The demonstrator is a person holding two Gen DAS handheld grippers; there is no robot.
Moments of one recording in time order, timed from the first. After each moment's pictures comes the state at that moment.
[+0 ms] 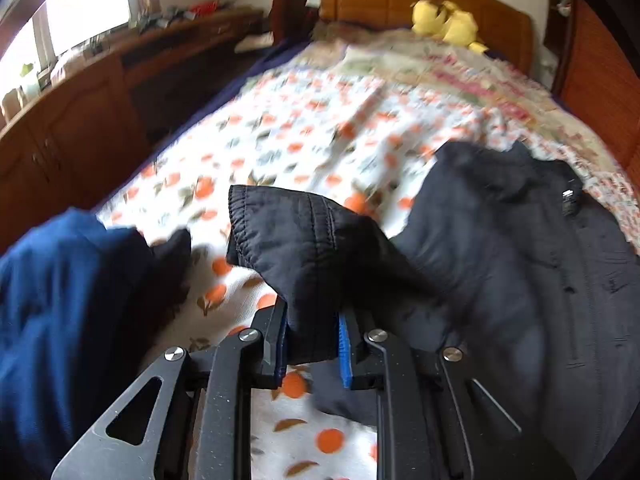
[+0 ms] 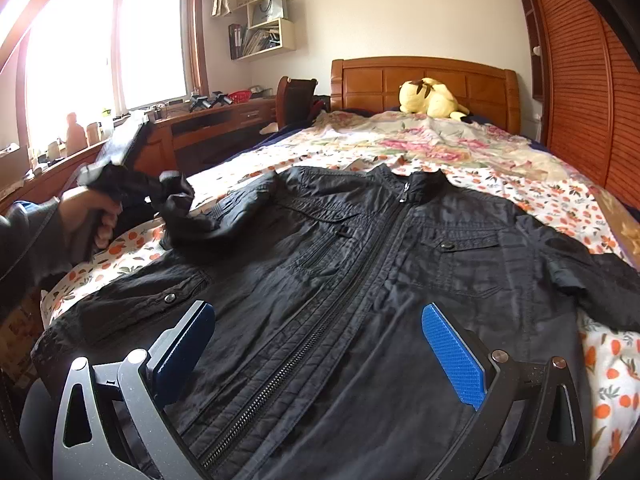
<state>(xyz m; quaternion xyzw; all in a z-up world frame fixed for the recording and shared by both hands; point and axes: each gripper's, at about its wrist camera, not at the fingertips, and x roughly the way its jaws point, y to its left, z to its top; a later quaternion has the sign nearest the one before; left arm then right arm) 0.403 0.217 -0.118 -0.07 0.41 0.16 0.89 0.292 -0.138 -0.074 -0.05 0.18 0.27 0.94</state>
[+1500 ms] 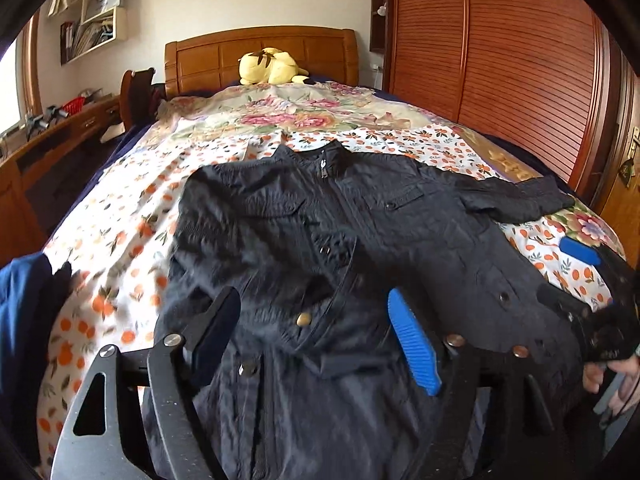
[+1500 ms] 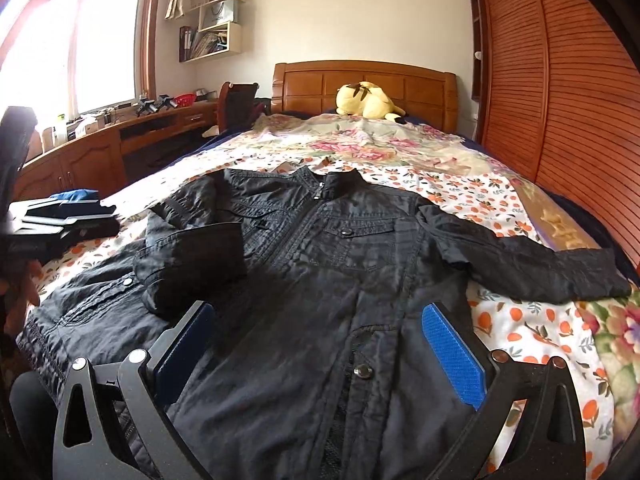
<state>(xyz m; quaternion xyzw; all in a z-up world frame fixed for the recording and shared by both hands) 0.256 0.019 -0.077 0.01 0.33 -0.07 0.94 0.235 -0.181 -0.055 -0.06 0.19 0.16 0.97</state>
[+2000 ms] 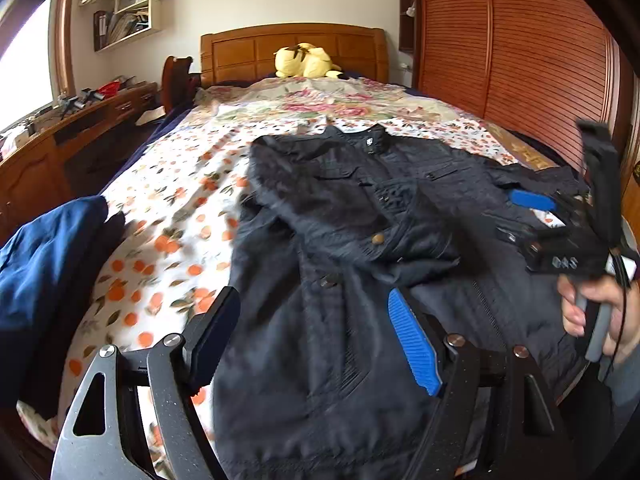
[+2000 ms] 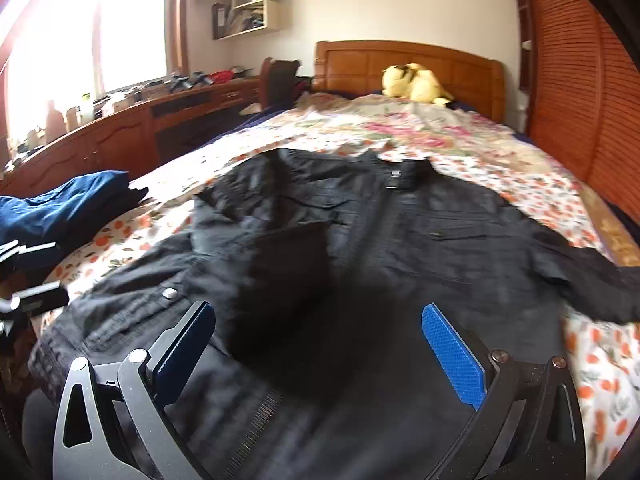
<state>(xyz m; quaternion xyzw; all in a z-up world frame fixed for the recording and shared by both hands) 0.185 0.086 -0.100 0.01 0.33 -0.02 0.94 0.287 -0.096 -0.059 -0.07 0.22 0.24 0.94</state>
